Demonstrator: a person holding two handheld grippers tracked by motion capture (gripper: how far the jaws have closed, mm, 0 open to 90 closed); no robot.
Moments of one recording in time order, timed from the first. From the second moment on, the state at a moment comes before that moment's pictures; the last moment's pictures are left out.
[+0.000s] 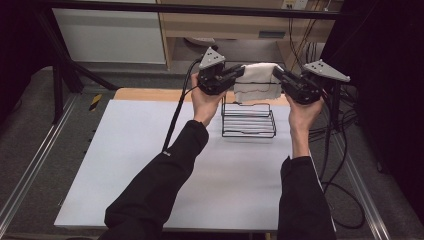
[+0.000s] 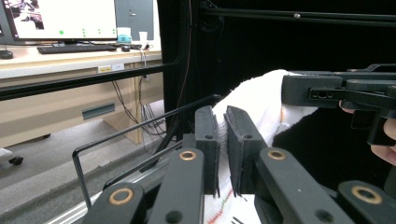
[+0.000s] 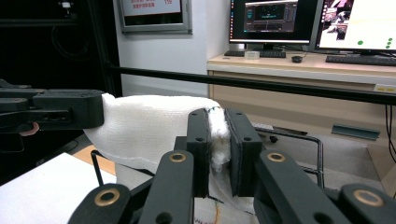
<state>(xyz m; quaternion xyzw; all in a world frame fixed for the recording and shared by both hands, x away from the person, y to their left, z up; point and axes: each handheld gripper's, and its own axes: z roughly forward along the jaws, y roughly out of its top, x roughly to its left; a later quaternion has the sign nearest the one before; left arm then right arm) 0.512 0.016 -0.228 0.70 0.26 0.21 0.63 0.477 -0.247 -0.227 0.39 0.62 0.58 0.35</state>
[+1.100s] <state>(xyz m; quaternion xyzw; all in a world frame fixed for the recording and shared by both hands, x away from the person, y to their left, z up) 0.494 0.021 -0.240 0.73 0.27 0.17 0.60 0.454 -0.252 -0.250 0.37 0.66 0.57 0.32</state>
